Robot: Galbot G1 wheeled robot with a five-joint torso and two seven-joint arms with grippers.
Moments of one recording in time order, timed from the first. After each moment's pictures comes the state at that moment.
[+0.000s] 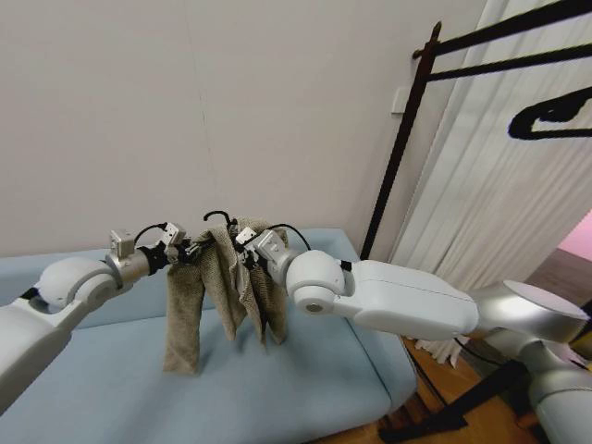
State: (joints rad) left arm 0.68 -0.44 -0.36 -1.93 -0.90 0.41 0.36; right arm 0.33 1.07 -0.80 2.02 1.24 -0.71 0.67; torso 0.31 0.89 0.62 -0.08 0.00
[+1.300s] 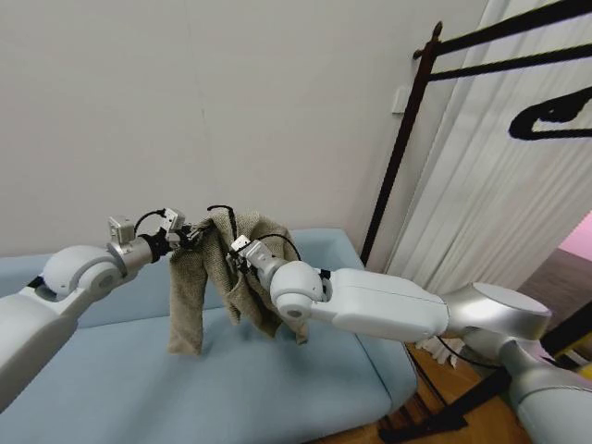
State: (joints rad) left arm 0.59 -0.48 -0.32 -1.91 -0.96 0.41 0.29; right arm 0.27 1.11 -0.85 1.92 1.20 -0.66 0.76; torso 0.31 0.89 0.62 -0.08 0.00
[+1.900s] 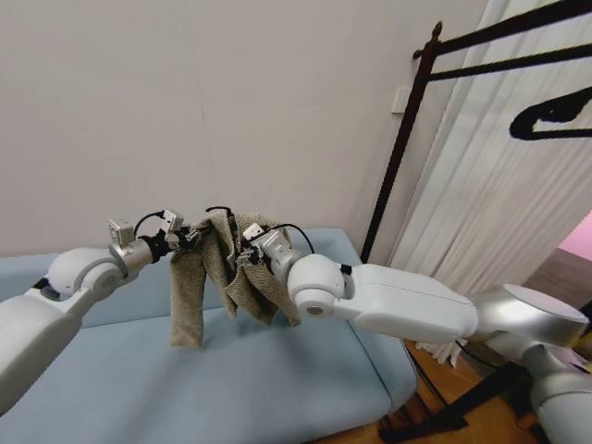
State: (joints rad) left arm 0.61 -0.49 -0.32 -1.85 -0.93 0.35 0.37; right arm 0.31 0.96 -0.78 2.02 1.19 -0.66 0.58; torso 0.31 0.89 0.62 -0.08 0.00
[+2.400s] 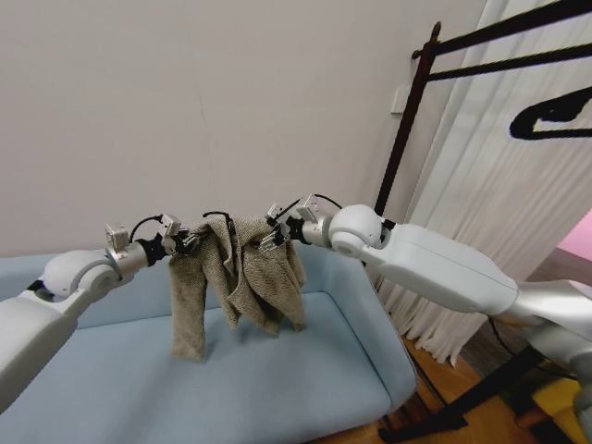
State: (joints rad) left arm 0.63 -0.47 -0.33 -1.83 -0.91 0.31 0.46; right arm 0.36 0.89 -0.71 1.74 0.97 -0.60 -0.16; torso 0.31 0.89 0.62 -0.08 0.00
